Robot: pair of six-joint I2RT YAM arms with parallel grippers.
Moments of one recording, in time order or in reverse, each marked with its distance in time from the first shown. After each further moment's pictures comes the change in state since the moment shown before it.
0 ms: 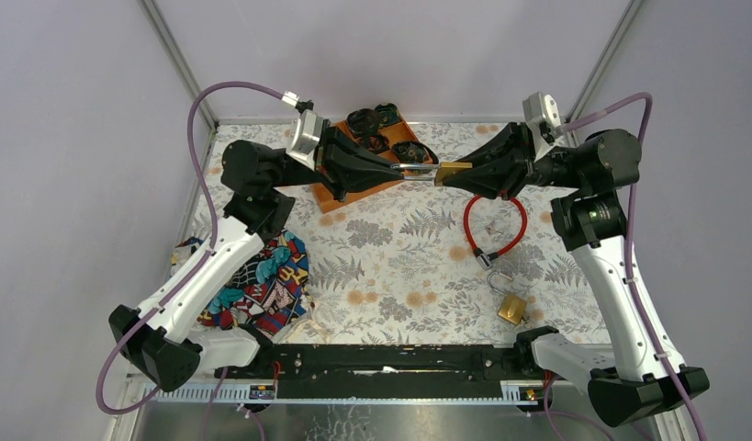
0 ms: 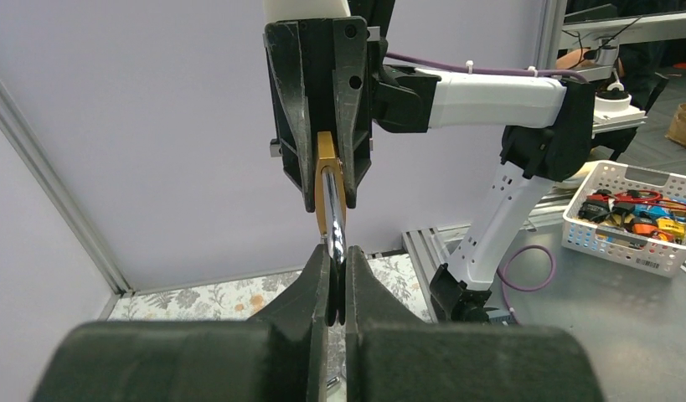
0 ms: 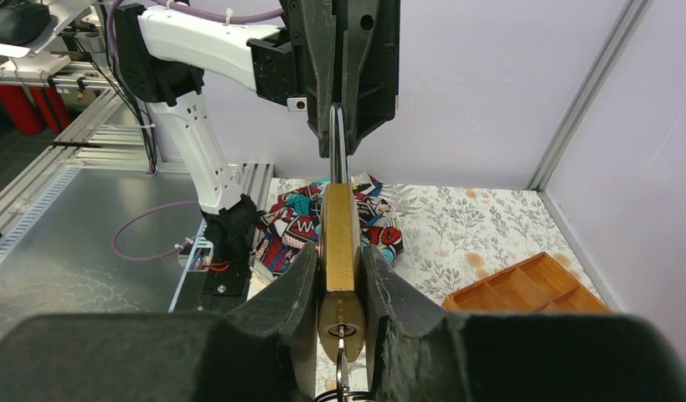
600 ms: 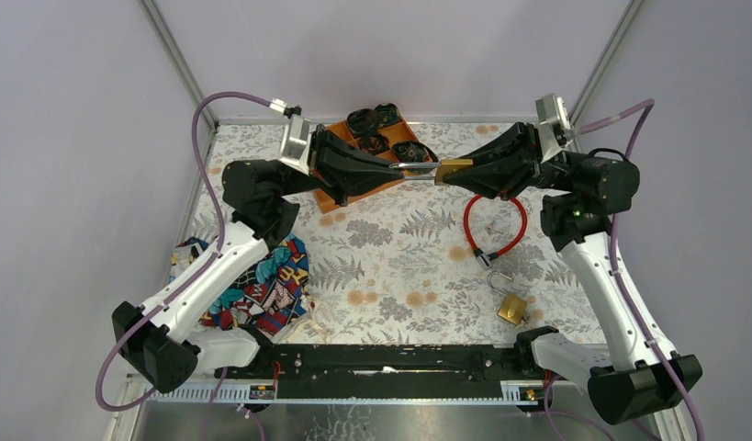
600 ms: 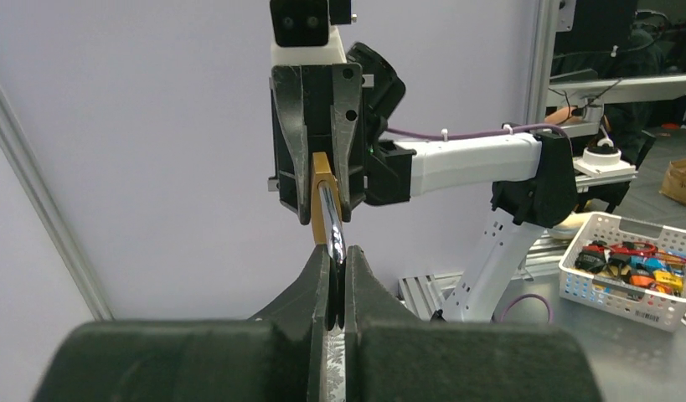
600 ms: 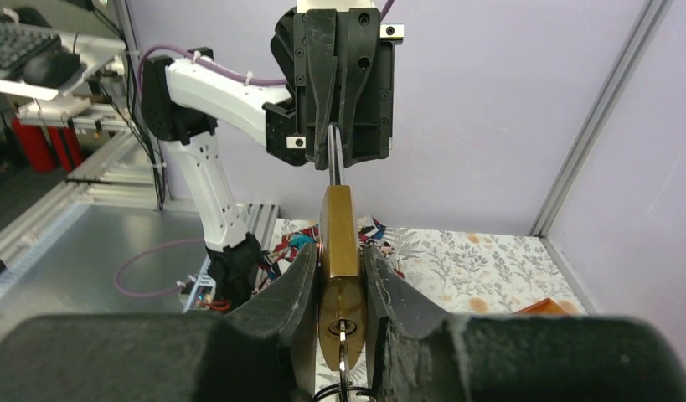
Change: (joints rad) left arm -0.024 0.001 -0.098 0.239 -0.113 -0.150; right arm 0.001 0.022 -0.157 0.566 0.066 0.390
